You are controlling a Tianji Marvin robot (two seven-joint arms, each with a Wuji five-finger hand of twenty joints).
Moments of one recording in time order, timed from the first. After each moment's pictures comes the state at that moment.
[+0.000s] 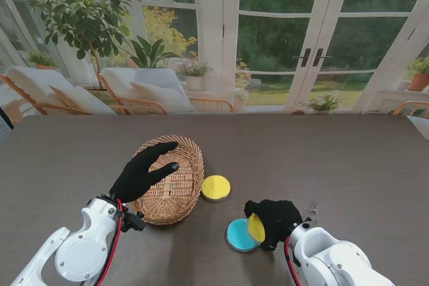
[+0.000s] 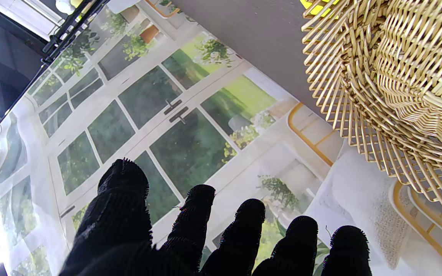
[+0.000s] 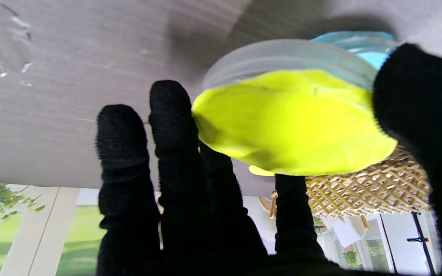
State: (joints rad) left arm 1.78 -1.13 -1.34 -1.86 0.38 -0.15 0.08; right arm -1.75 -1.02 1.16 -1.81 -1.14 0.01 0.20; left_hand 0.89 -0.08 0.00 -0.02 0.50 0.19 0.09 0.30 0.46 0.34 0.04 0.24 0.21 0.39 0.05 0.27 0.02 0.43 0.16 0.49; right_hand 0.28 -1.16 1.27 -0.27 0.25 -0.15 0.97 0.42 0.68 0.23 0.68 0.36 1.09 0.21 0.62 0.53 0.74 0.33 1.11 0.49
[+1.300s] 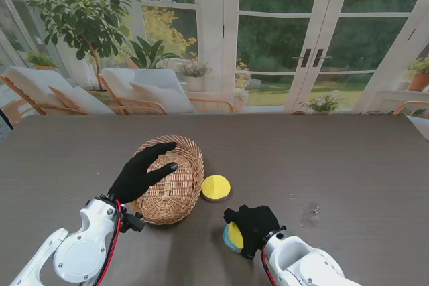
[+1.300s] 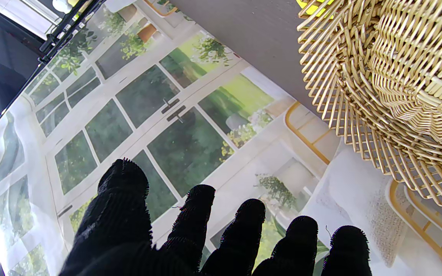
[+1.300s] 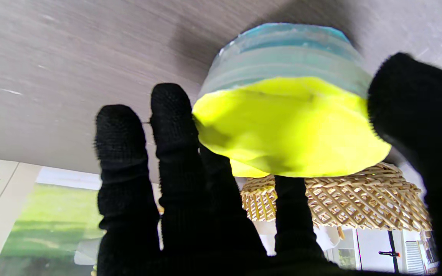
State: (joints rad) left arm 1.79 -1.13 -1.35 -1.86 0.39 -0.14 0.08; right arm -1.67 -1.02 0.95 -1.79 -1.25 0.14 0.15; left_hand 0.89 -0.08 0.00 -0.02 0.50 0.19 0.09 0.30 0.46 0.34 0.04 0.24 0.21 0.39 0.05 0.27 0.02 0.43 0.16 0.49; right_hand 0.28 -1.11 1.27 -0.27 0.24 -0.14 0.93 0.42 0.64 0.24 0.68 0.36 1.06 0.21 0.63 0.53 0.74 0.34 1.11 0.49
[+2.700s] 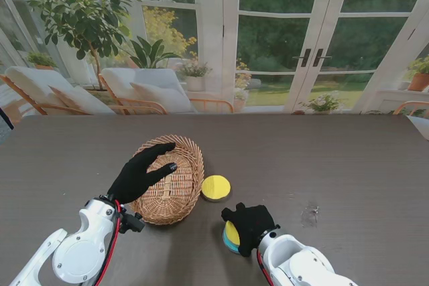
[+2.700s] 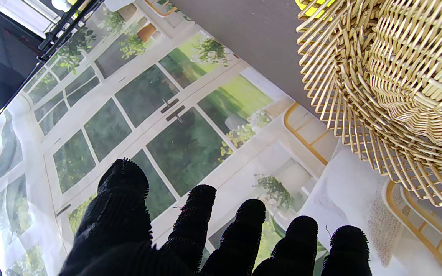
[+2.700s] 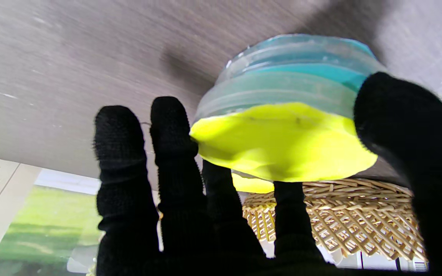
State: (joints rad) left arm 1.80 -1.13 -1.36 -1.87 0.38 -0.14 0.08; right arm -1.59 -1.02 0.87 -1.73 -1.26 0.20 0.17; left_hand 0.89 -0.08 0.00 -0.02 0.50 0.20 0.09 0.30 0.46 0.34 0.04 0.24 0.21 0.39 0.05 0.27 0.02 0.43 0.16 0.49; right_hand 0.29 -1.00 1.27 -0.21 0.16 -0.11 0.88 0.42 0.49 0.24 0.70 0.38 0.91 0.25 0.67 0.53 0.73 0.35 1.09 0.49
